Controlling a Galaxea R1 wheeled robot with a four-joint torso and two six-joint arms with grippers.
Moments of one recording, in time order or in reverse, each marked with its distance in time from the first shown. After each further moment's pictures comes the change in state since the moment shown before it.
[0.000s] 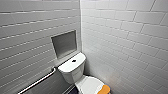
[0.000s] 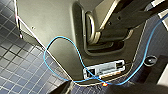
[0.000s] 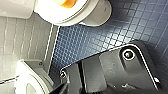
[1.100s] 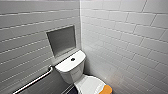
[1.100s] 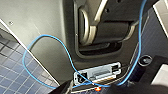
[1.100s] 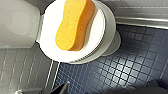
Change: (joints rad) left arm 0.056 0.053 -0.004 0.000 -0.002 -0.002; right arm 0.217 0.096 -0.136 0.008 -0.024 0.101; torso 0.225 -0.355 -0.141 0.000
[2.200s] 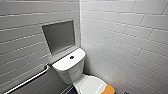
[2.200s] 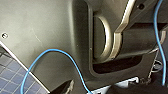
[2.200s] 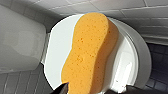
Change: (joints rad) left arm 0.011 -0.005 -0.002 -0.001 -0.001 -0.001; right arm 0.156 0.120 -0.095 0.016 -0.012 0.072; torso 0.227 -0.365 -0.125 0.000
